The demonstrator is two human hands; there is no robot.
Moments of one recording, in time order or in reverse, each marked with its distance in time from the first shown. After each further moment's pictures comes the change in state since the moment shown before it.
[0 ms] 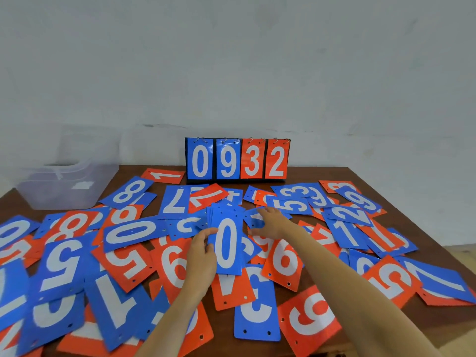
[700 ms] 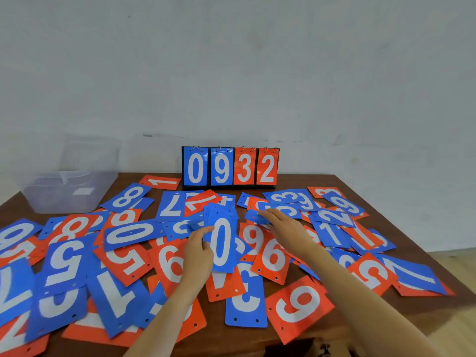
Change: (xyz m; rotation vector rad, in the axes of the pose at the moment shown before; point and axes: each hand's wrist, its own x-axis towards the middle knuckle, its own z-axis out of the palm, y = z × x) left_hand -0.027 0.031 -0.004 0.110 0.002 0.099; right_hand -0.084 0.027 -0.007 -0.210 0.479 -0.292
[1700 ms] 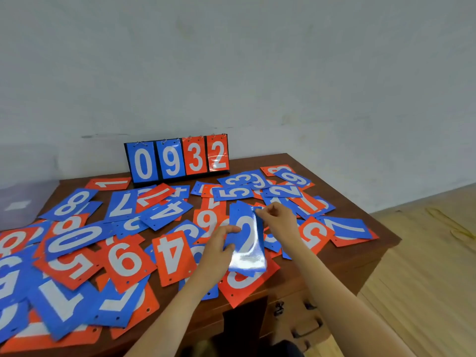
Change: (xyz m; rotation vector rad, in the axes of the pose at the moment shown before) left_hand -0.066 0.032 0.096 -0.007 -0.501 0.177; right_hand -0.097 0.026 -0.028 0.935 0.346 0.721
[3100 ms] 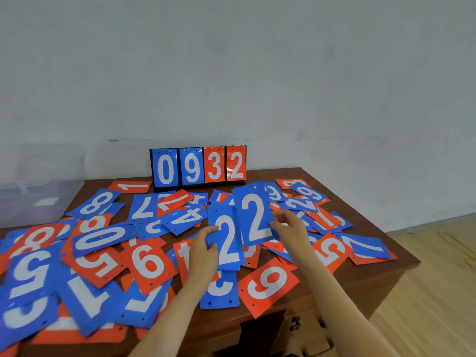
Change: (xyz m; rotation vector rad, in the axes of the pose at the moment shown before) left_hand -0.006 -0.007 -0.054 -0.153 0.352 -0.173; right_hand -0.017 -0.028 0.021 0.106 -0.030 -0.030
